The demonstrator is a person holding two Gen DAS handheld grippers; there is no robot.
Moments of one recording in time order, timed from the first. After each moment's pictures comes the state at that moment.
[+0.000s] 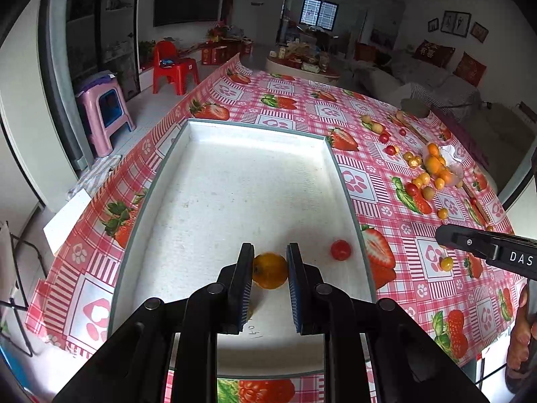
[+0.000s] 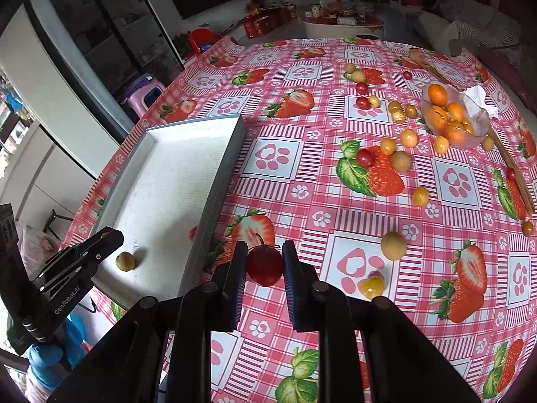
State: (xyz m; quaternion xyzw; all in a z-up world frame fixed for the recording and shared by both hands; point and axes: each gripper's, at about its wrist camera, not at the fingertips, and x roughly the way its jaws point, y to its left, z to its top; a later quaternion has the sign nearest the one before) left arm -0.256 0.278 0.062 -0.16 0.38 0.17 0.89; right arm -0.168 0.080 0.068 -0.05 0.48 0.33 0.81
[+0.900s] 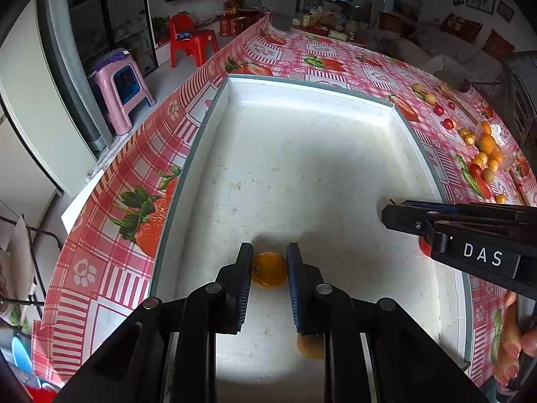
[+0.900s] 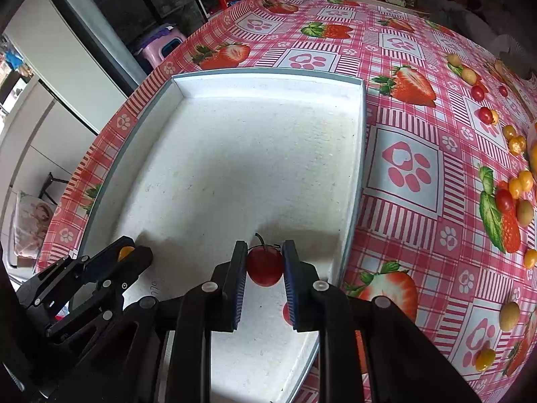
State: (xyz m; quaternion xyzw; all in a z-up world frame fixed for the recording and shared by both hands) left arm -0.232 0.324 0.016 -0.14 0.46 0.21 0.85; right arm -0.157 0.228 0.009 -0.12 0.53 0.36 0.76
